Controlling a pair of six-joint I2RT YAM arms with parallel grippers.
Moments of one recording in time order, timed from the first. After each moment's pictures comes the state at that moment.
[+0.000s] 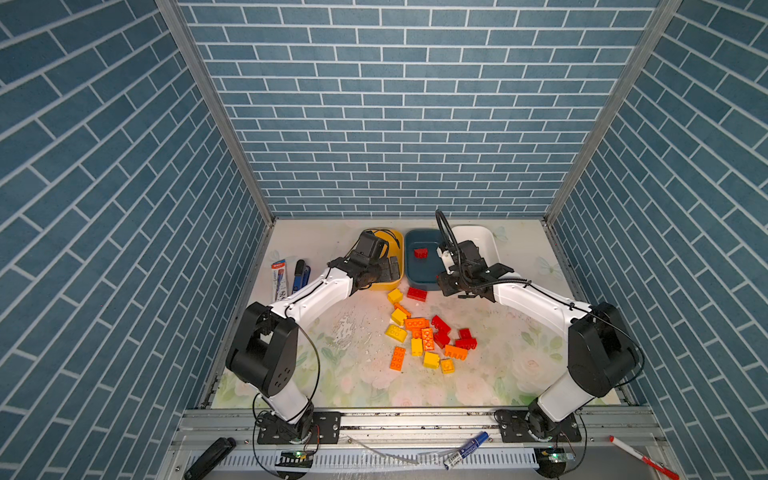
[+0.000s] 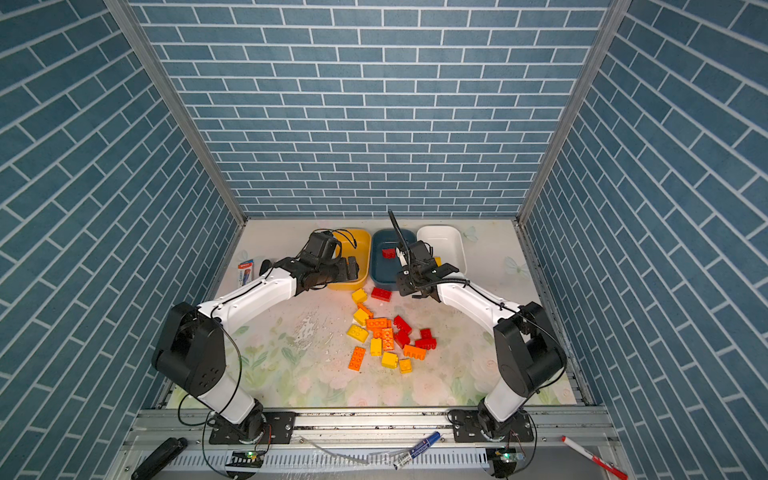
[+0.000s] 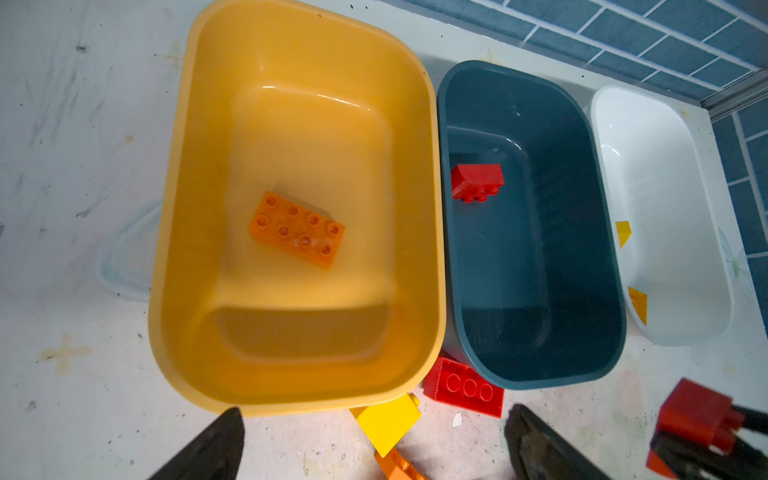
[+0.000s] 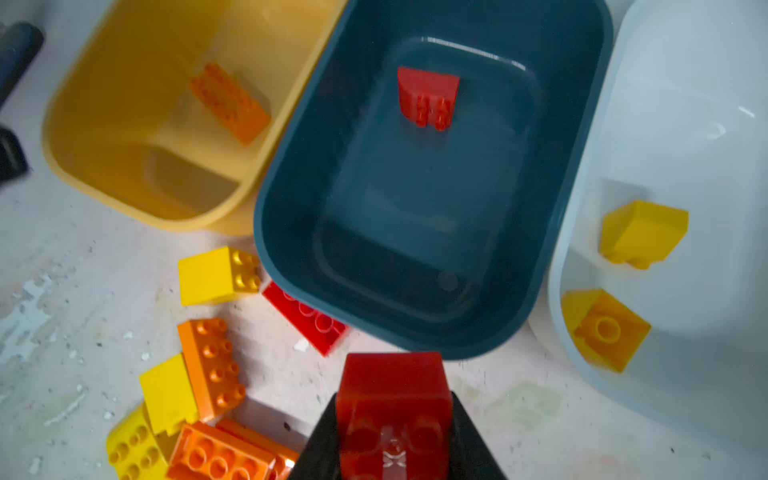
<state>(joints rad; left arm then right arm) -0.50 1.64 1.20 -0.41 -0.04 -0.55 0.62 1.64 1.19 -0.41 0.01 0.17</state>
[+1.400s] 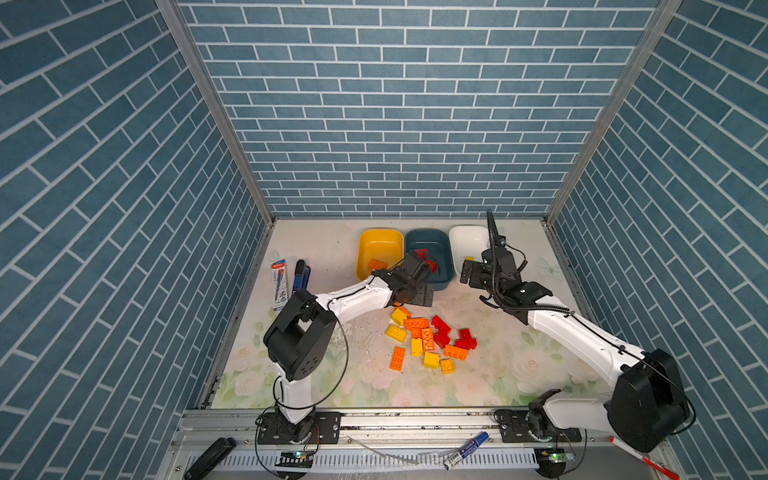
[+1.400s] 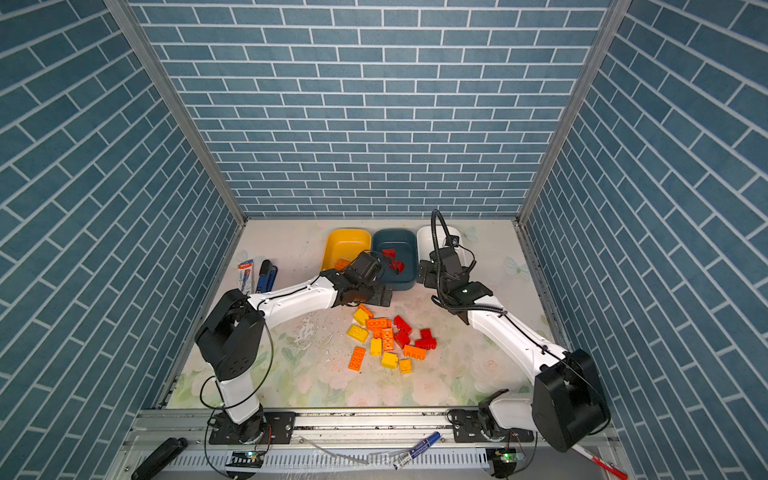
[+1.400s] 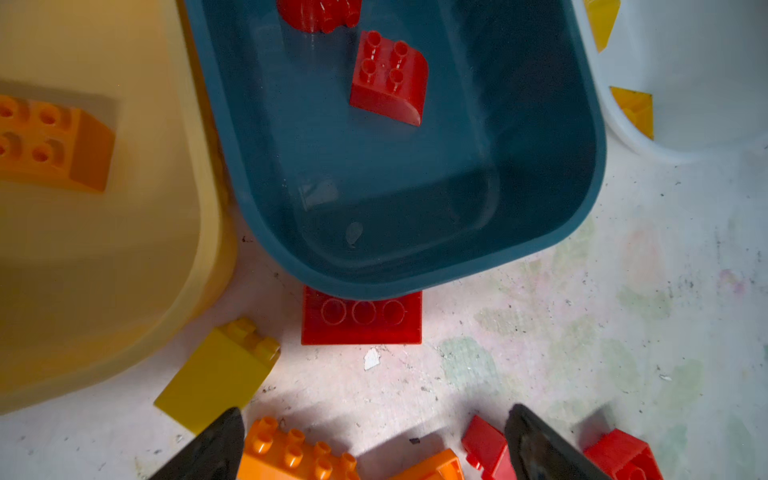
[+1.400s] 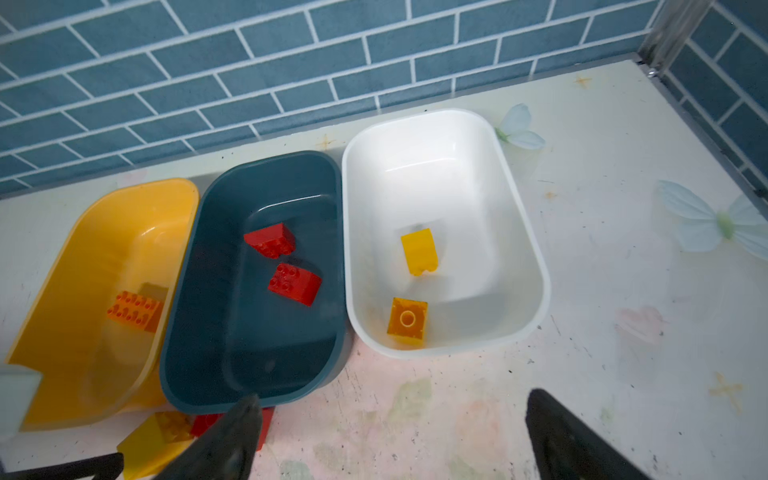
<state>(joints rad) -0.76 1.86 1.31 -0.44 -0.08 -0.50 0.53 1.29 0.92 -0.27 0.34 0.47</state>
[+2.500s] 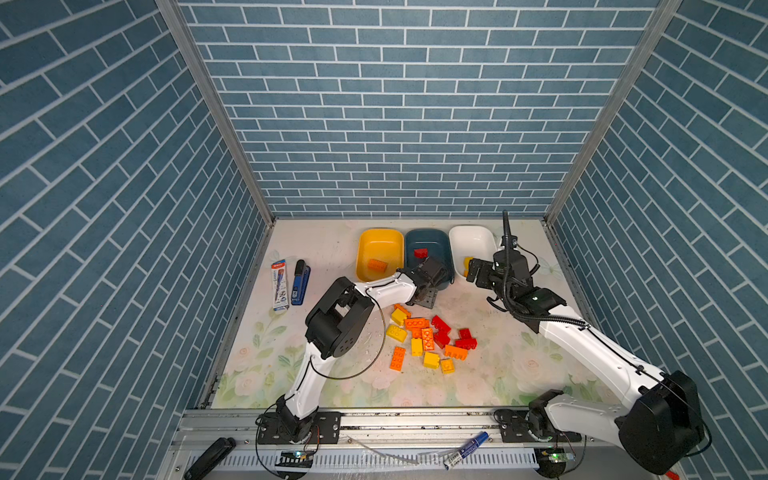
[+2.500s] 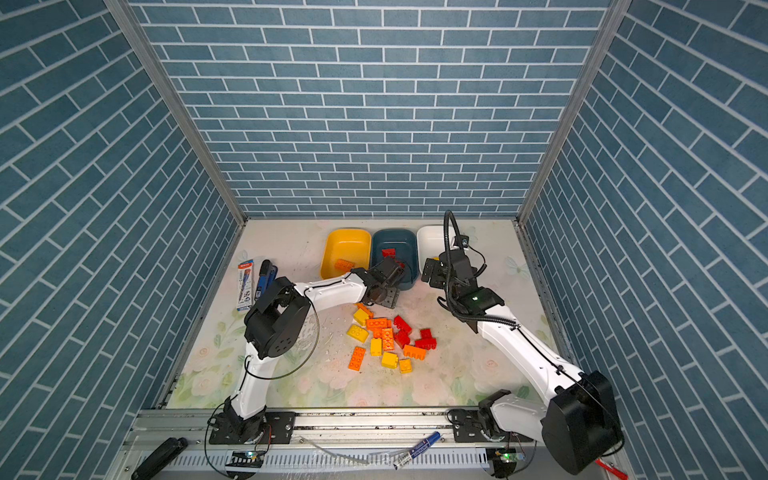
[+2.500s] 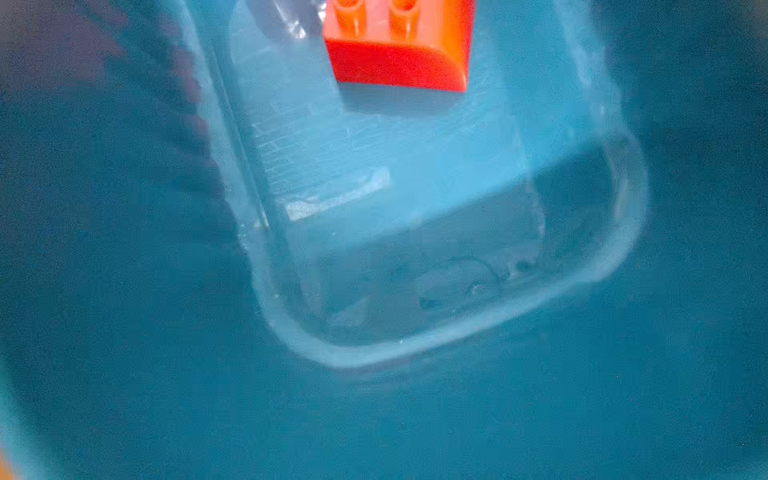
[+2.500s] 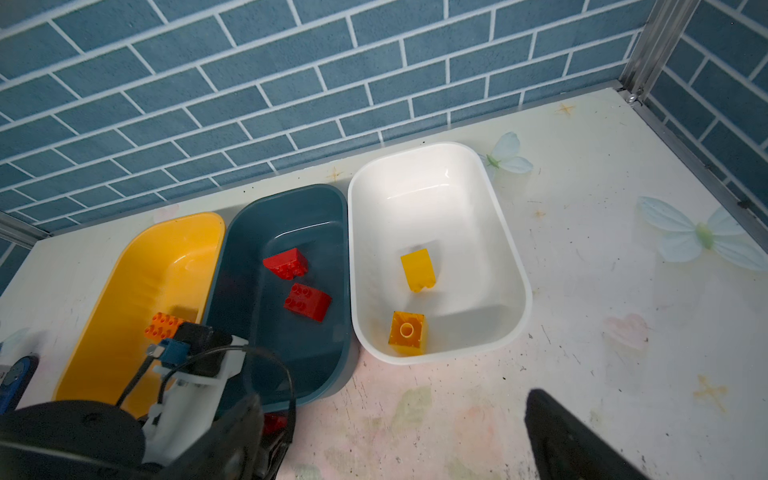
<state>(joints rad) -0.80 2.16 1.54 -0.52 -0.25 -0.40 0.52 1.20 0.90 -0.27 0.33 0.48</state>
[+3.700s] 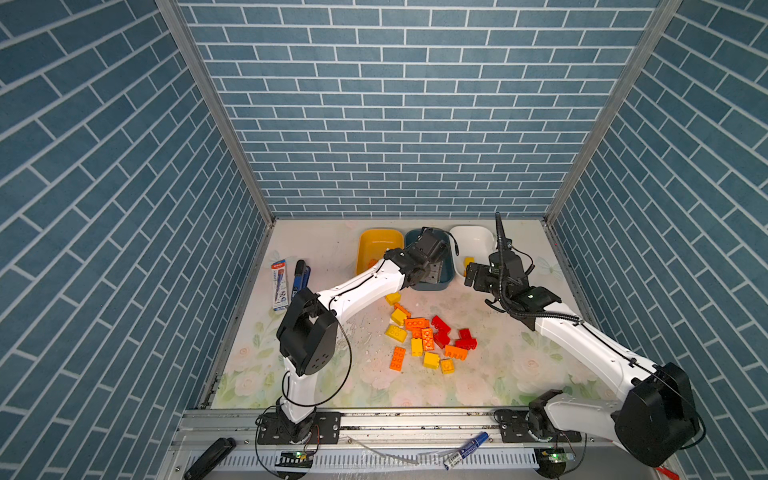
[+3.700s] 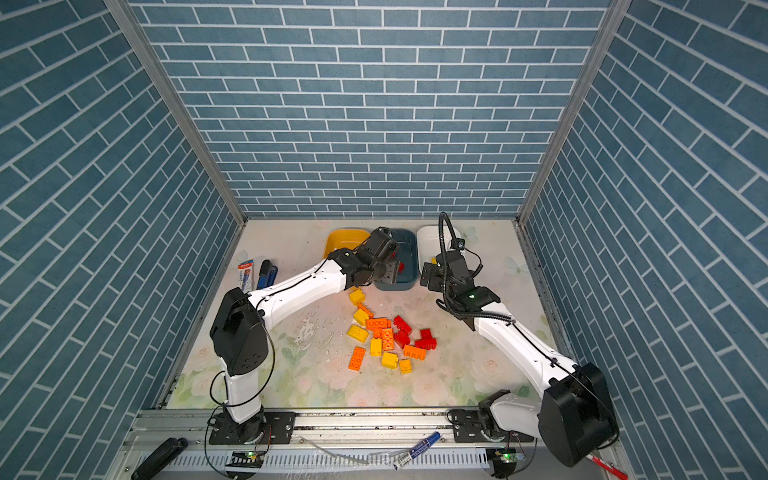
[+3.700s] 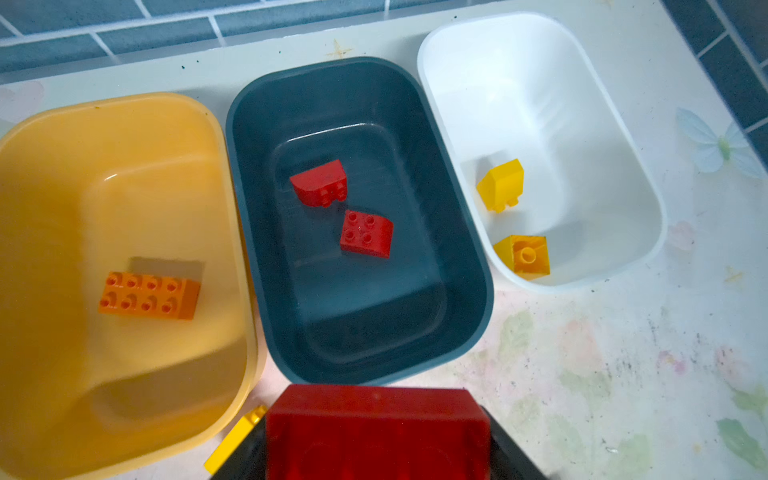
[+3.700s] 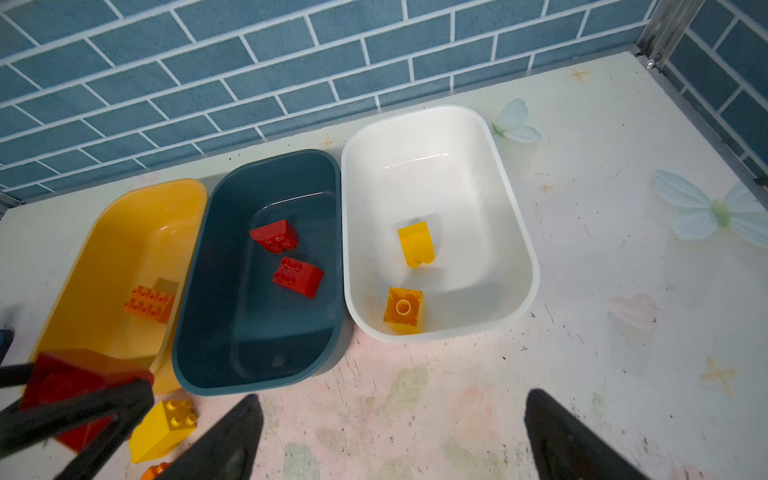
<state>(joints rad) -0.79 1.94 1.69 -0.63 -0.23 -0.46 0.52 1.24 0.90 -0.30 0.30 0.48</state>
